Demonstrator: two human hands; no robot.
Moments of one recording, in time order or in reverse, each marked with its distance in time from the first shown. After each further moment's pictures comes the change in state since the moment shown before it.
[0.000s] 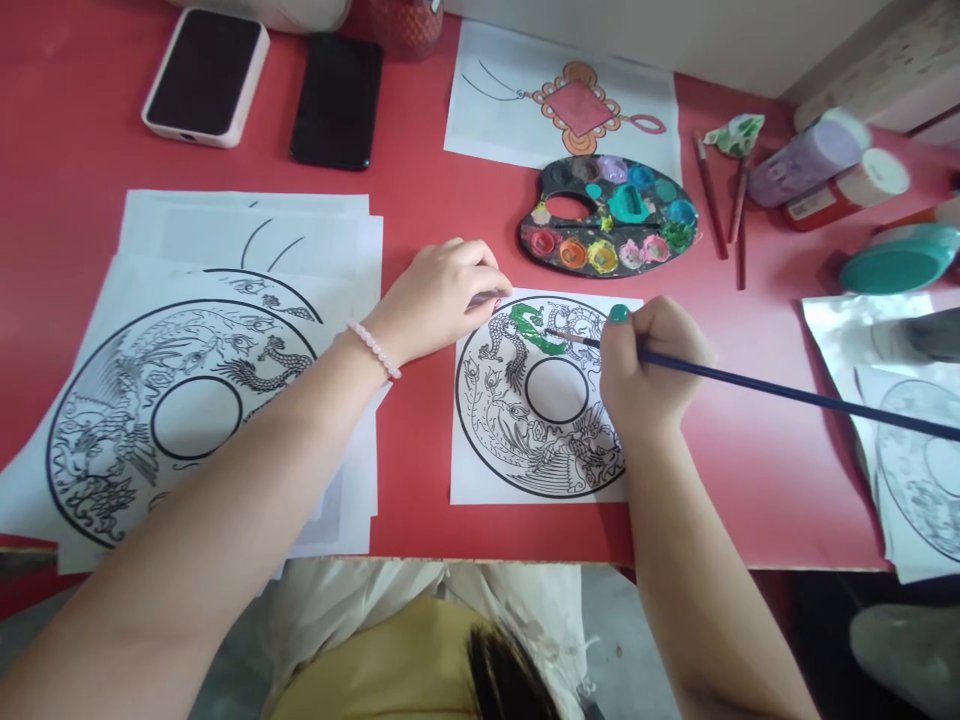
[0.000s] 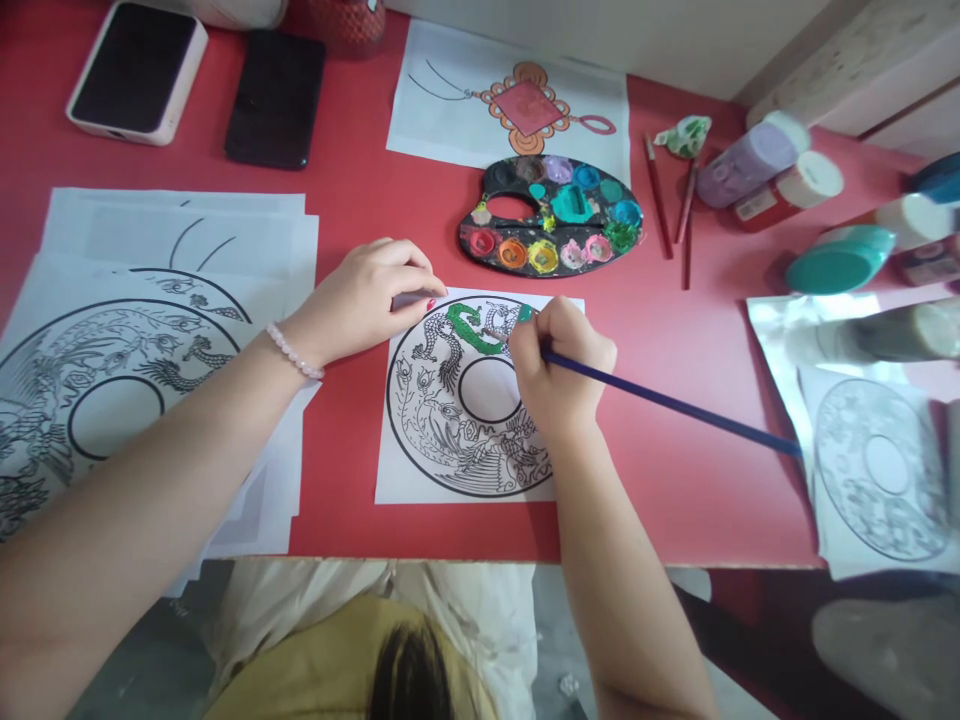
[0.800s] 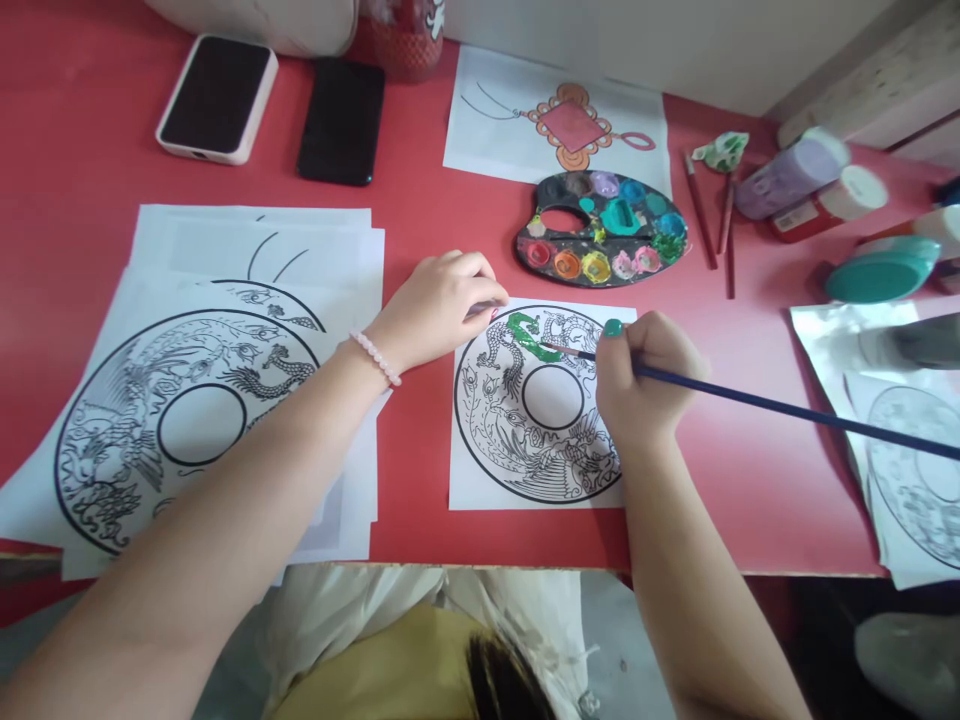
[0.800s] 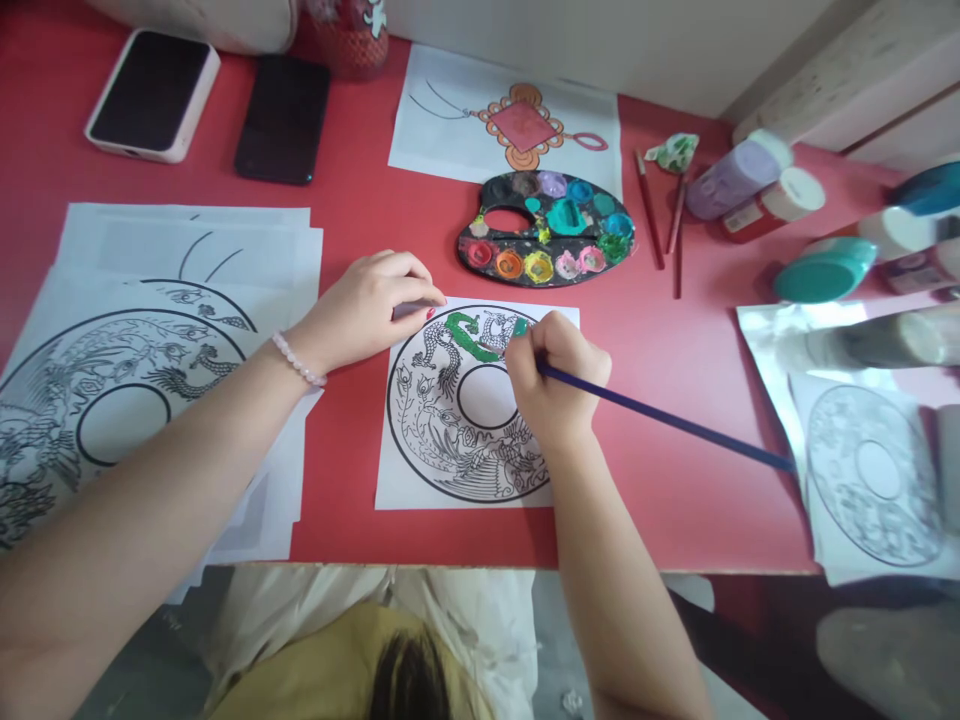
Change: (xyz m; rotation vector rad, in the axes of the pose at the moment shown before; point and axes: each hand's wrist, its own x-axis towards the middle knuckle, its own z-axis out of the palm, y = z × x) left_hand 0.001 0.003 -0.003 0.009 -0.015 -0.010; right_hand -0.002 -0.001 -0.002 0.041 0.003 -0.008
